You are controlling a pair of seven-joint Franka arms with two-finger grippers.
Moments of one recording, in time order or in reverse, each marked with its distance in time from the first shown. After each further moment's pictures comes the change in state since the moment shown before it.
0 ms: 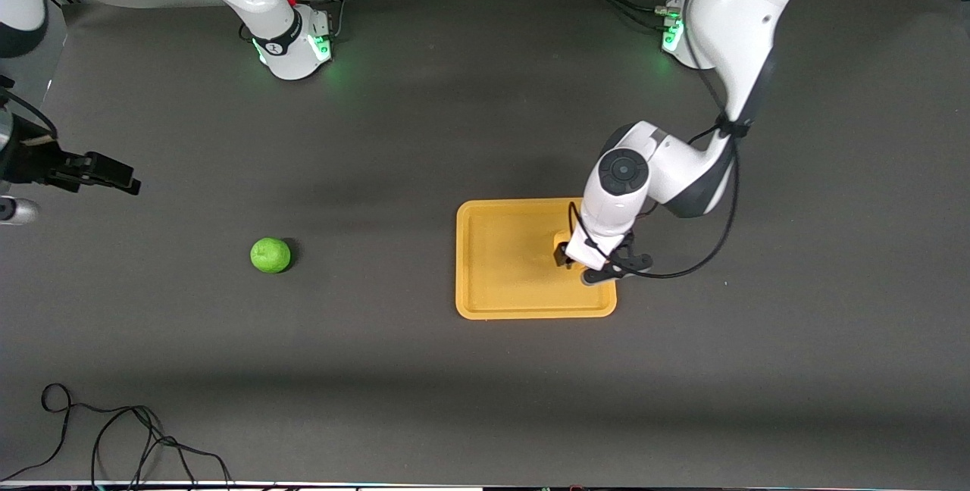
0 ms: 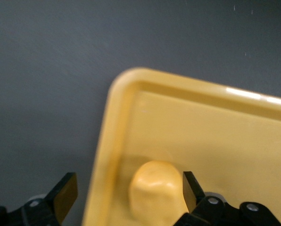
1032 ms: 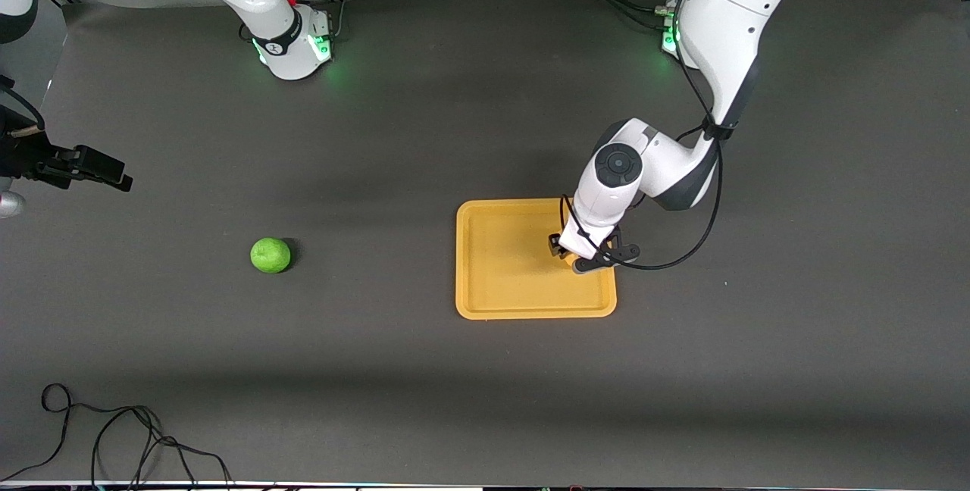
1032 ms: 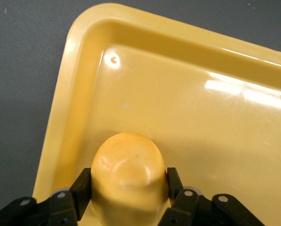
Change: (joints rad) left arm -0.036 0.087 -0.017 -0.114 -0.050 0.265 -0.090; right arm -0.014 -0.009 0.002 0.067 0.000 -0.052 0.002
